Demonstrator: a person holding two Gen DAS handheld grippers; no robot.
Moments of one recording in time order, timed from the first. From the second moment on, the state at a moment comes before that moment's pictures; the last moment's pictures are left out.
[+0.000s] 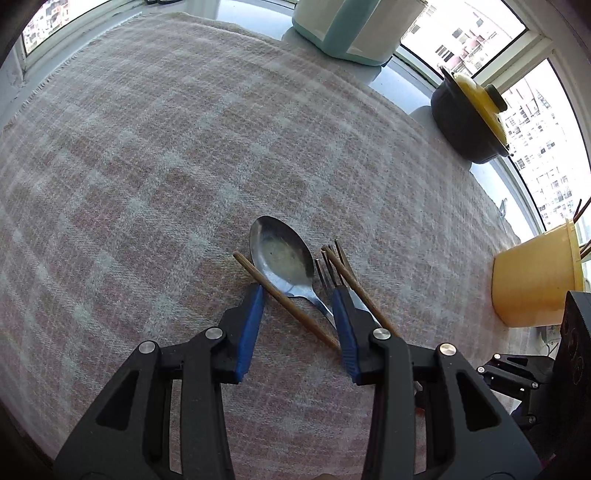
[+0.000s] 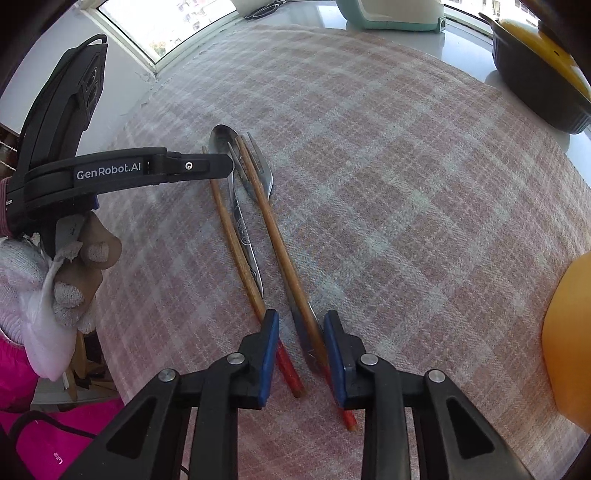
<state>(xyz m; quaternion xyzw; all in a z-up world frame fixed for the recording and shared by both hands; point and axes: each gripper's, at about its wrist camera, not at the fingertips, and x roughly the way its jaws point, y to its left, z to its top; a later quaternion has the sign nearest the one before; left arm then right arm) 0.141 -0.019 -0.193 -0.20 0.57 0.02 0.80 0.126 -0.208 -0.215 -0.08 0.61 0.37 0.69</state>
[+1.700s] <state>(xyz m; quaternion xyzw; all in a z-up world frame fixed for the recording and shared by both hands) 0.100 -0.042 -0.192 -0.21 0.59 0.05 0.78 0.169 -0.174 -0.198 -0.11 0.59 0.37 0.71</state>
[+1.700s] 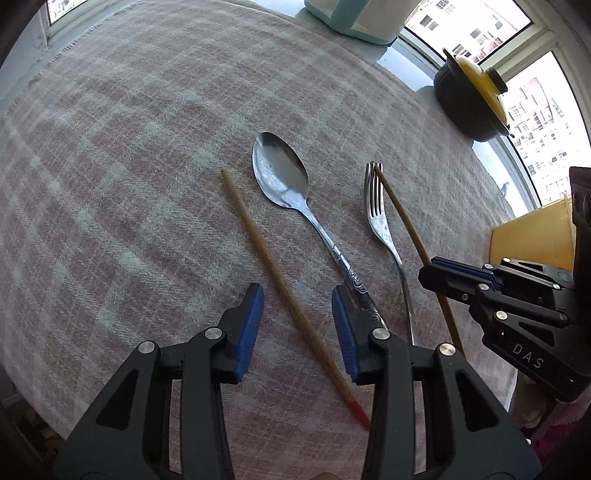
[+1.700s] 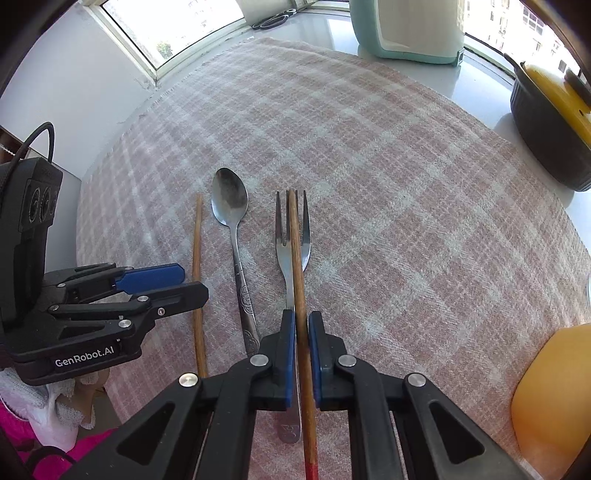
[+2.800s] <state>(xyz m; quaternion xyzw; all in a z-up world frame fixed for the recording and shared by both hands) 0.099 -0.051 -0.193 -0.14 0.59 0.08 0.80 0.178 -0.187 -0.212 -0.14 0.60 0.37 0.70</state>
